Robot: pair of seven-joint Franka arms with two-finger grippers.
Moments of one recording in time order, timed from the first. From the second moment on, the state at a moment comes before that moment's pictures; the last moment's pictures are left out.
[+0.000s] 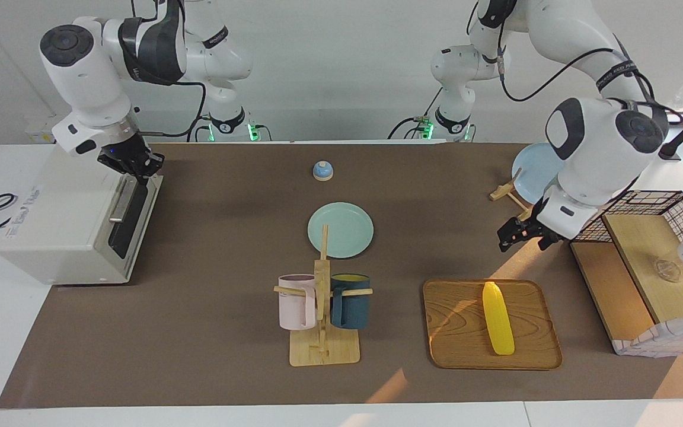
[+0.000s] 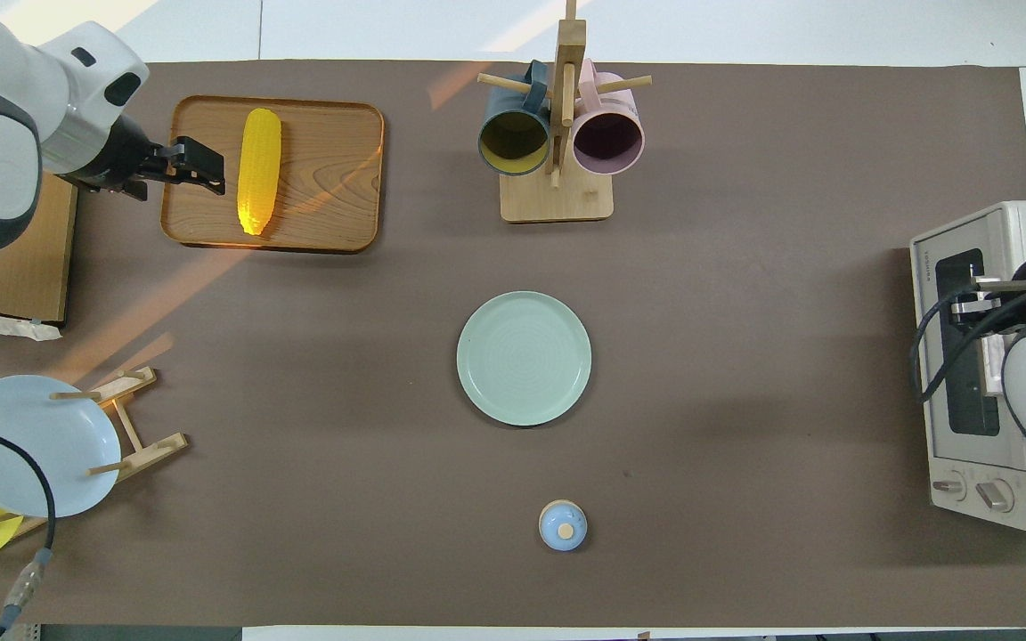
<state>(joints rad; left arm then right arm) 0.03 0.42 -0.20 -1.42 0.00 1.85 -0.09 -0.12 -0.08 0.05 -1.92 -0.15 1.74 0.02</state>
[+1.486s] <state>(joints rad) -0.02 0.74 -0.20 -1.30 0.11 2.11 0.07 -0.10 -0.04 0.08 -2.14 -0.10 2.02 0.15</state>
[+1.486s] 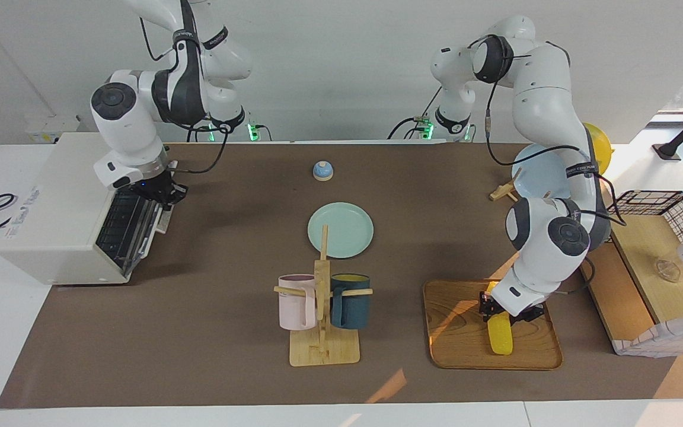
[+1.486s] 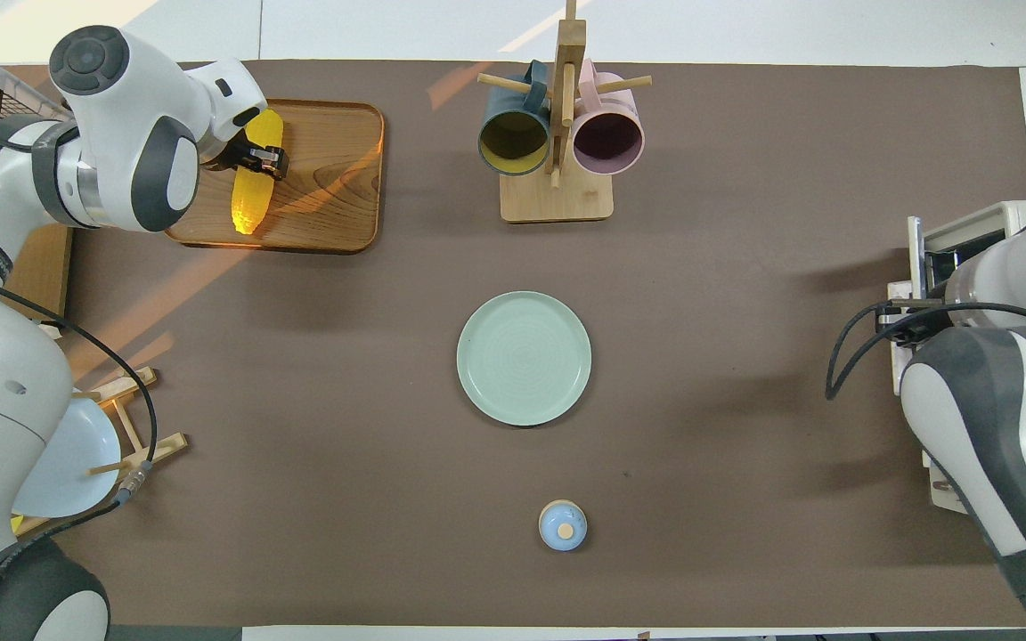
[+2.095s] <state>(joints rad) -0.16 0.40 -0.21 -1.43 -0.02 1.85 -0.24 -0.06 0.06 0.09 -2.30 -0.07 2.34 0.17</state>
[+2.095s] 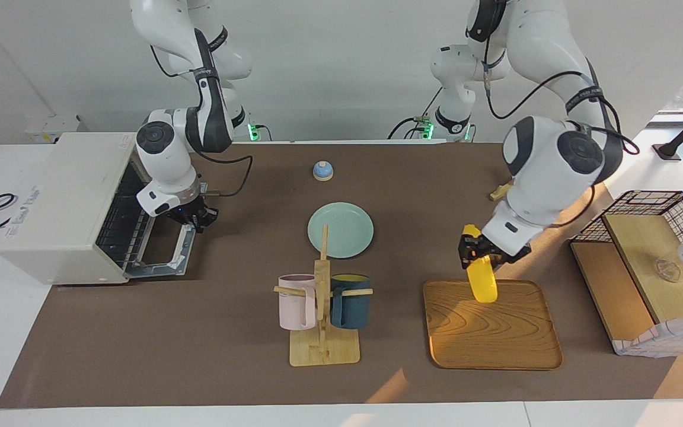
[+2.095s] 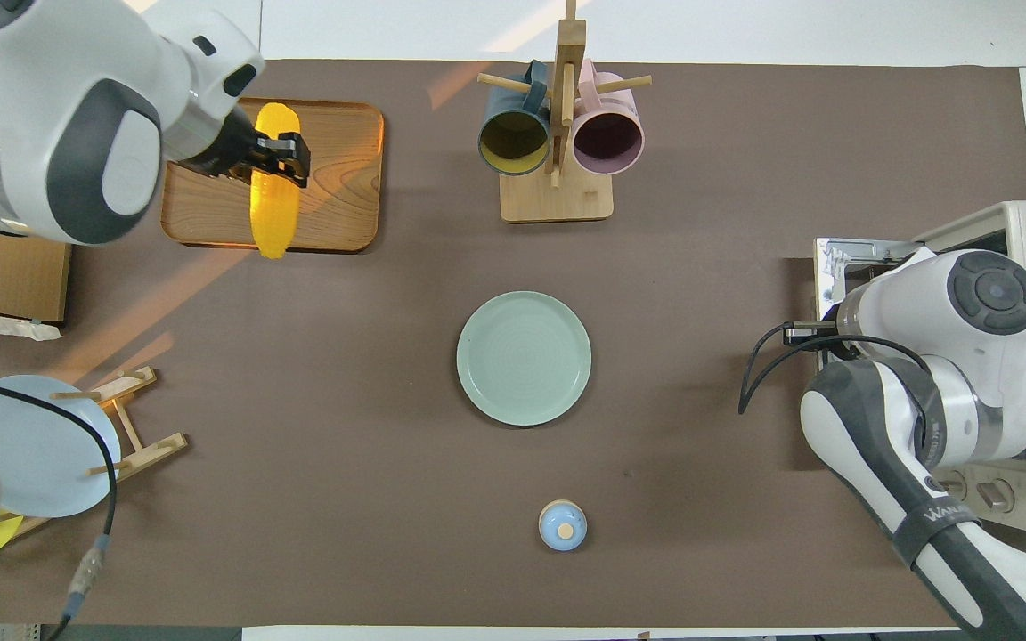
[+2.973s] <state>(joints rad) -0.55 0.34 -0.21 -1.89 -0.03 2.38 -0.60 0.00 0.09 0.07 -2.26 0.06 2.32 0.18</state>
